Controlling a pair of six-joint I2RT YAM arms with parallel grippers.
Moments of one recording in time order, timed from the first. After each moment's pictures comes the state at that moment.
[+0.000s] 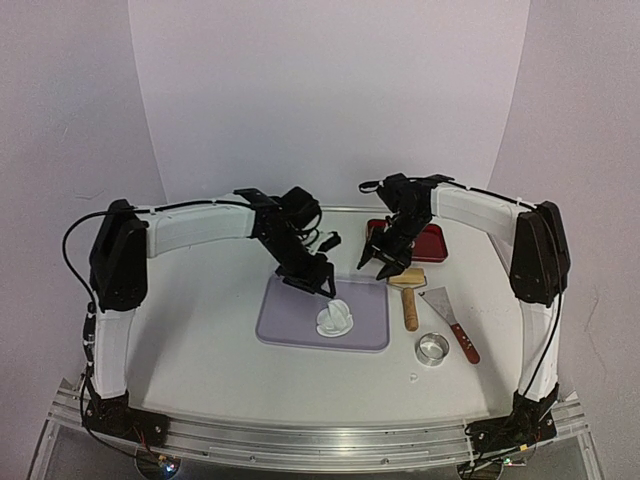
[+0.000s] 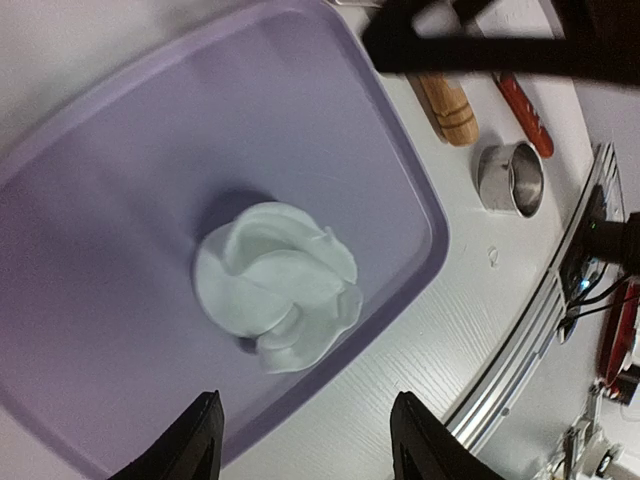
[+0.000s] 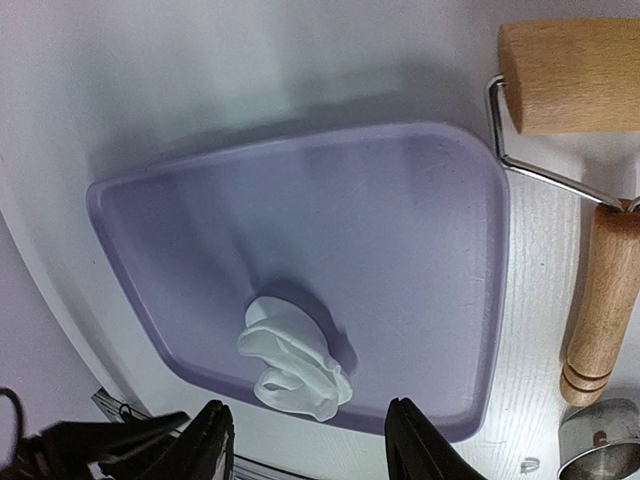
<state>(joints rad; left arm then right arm) -0.85 2.11 1.82 -0.85 0.41 -0.26 0.55 2.10 1.82 -1.01 -0.34 0.85</state>
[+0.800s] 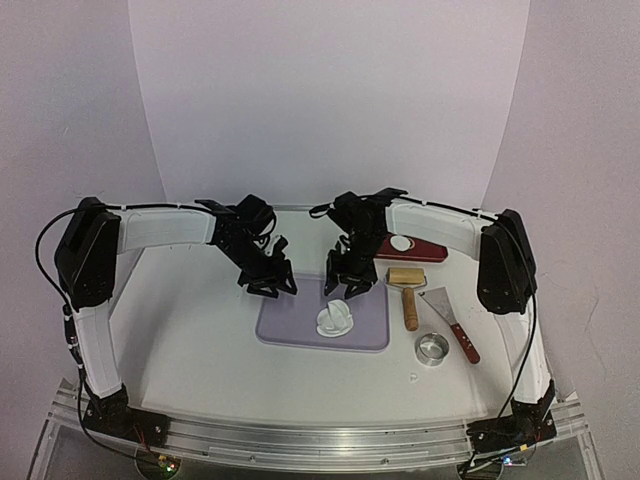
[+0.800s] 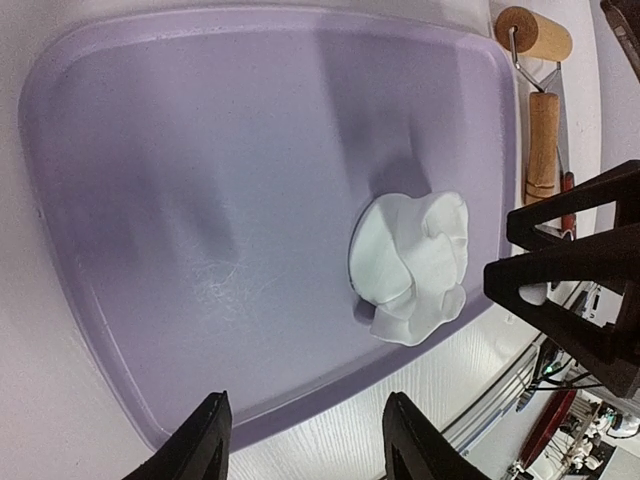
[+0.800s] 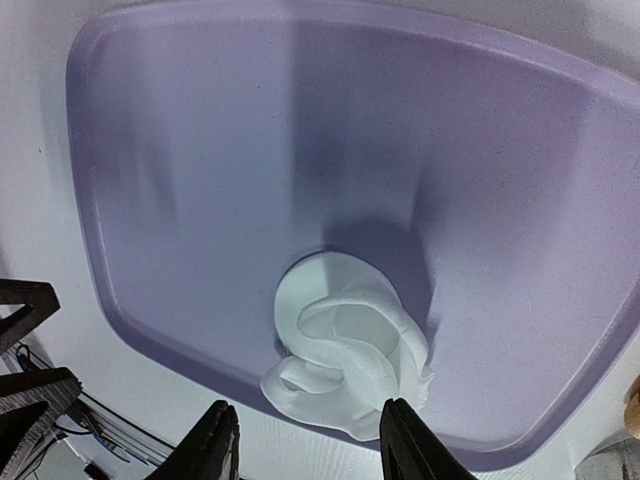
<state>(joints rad) -0.68 1.92 1.45 -0.67 0.42 -0.55 0.74 2.25 1.99 -1.08 -0.26 0.70</state>
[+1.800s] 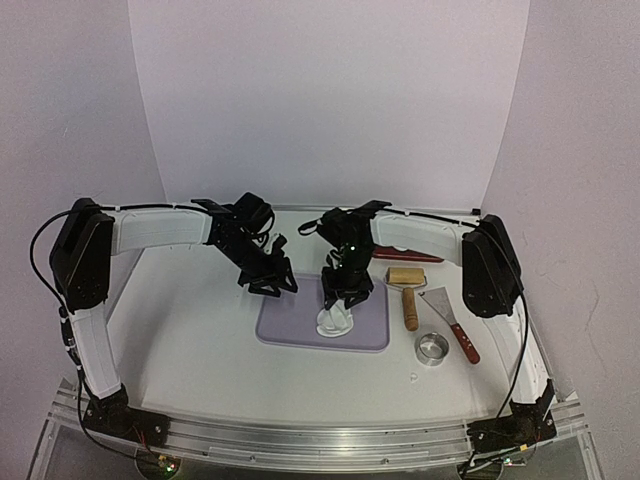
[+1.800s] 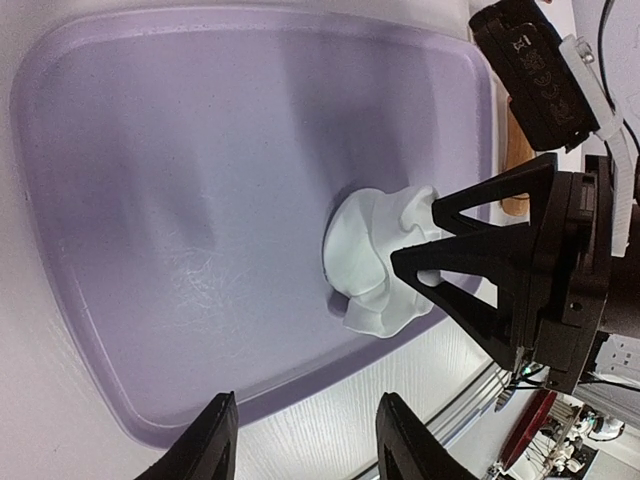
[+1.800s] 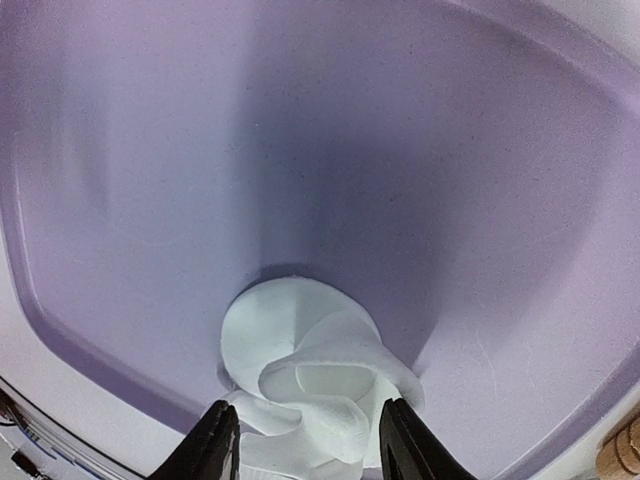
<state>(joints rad) -0.68 1.89 1.43 -0.65 0.45 -0.60 0.79 2.34 2.03 -1.11 -0.17 0.55</state>
